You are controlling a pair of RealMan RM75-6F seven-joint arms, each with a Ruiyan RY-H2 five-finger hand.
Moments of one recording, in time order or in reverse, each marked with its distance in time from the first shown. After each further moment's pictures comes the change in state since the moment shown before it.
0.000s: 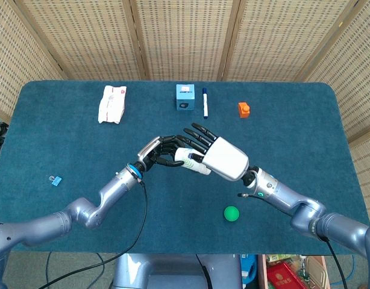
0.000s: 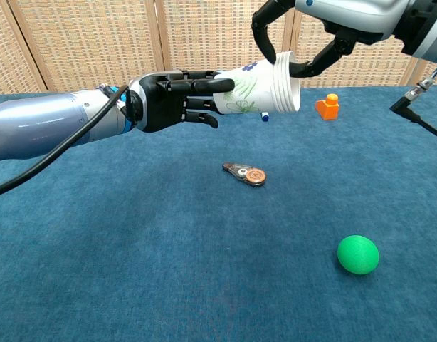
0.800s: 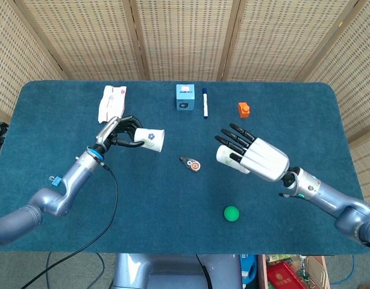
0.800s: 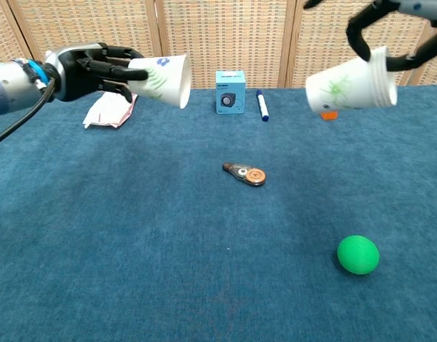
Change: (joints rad) left arm 0.076 0.137 0.065 0.184 0.089 0.082 0.062; right arm -0.093 0.179 -0.113 0.110 -0.099 0.106 -0.031
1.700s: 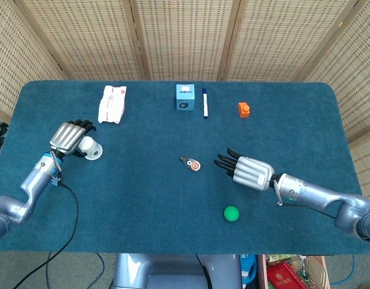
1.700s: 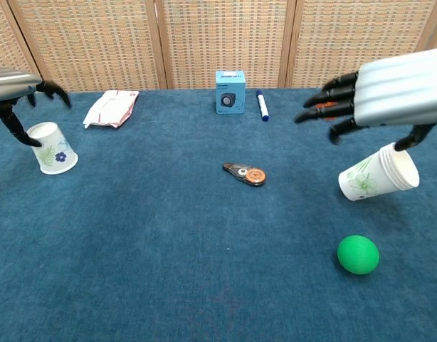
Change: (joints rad) left arm 0.107 0.039 0.188 0.231 0.060 0.097 0.995; right arm 0.121 0.029 -0.109 -0.089 -0.091 -0.389 -0.238
